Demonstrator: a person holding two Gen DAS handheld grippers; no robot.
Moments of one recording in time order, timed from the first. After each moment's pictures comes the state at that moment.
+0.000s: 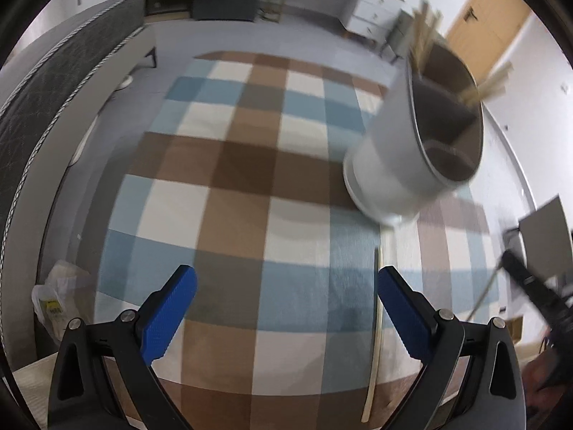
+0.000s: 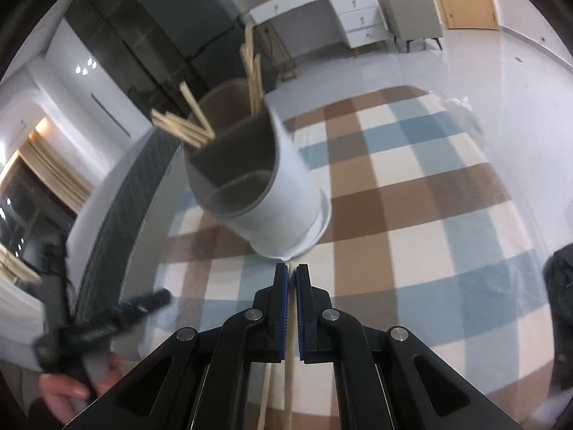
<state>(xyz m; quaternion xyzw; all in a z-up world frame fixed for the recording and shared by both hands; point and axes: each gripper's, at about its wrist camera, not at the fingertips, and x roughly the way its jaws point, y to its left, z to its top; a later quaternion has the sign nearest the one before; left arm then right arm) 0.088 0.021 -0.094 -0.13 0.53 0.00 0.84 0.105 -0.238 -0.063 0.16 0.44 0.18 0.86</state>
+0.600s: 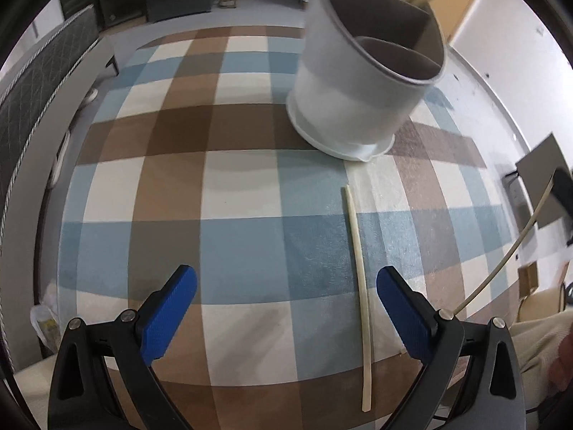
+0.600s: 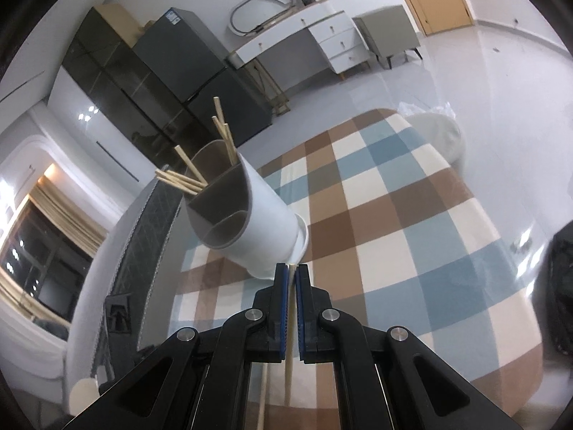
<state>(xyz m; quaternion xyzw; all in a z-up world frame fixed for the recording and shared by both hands) 0.077 -0.035 -0.120 -0.05 0.55 -0.05 0.83 0.082 -0.288 -0.046 0.21 0.40 0.17 0.88</state>
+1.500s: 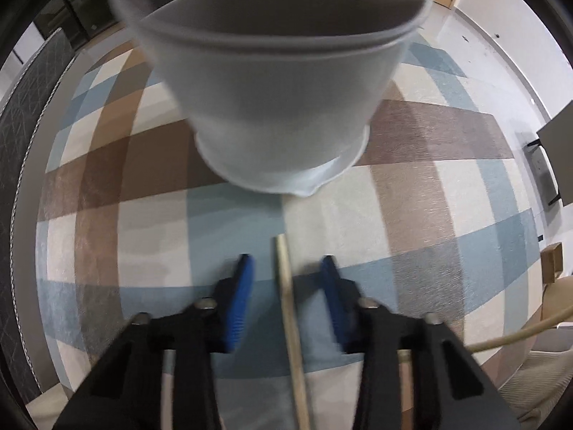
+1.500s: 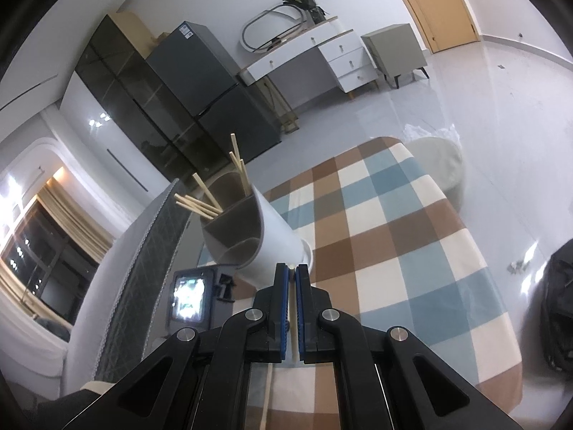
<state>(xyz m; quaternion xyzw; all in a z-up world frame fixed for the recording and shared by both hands) 0.132 -0.104 -0.144 0.01 0.60 -0.04 0.80 0.082 -0.308 -0.020 0.22 0.37 0.18 0.88</state>
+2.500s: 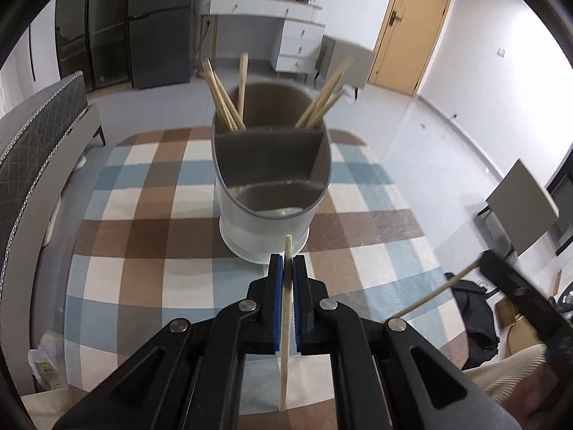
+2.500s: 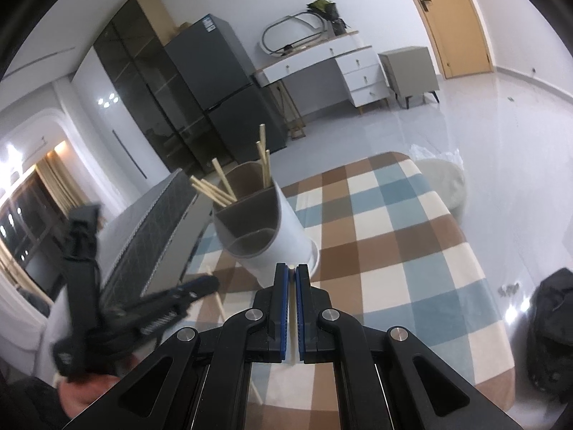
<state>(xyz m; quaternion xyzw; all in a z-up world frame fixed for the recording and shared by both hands) 0.066 -0.074 -0.027 -0.06 0.42 -0.09 0.90 0.057 -0.274 -0.014 0.15 0.34 0.18 0.91</state>
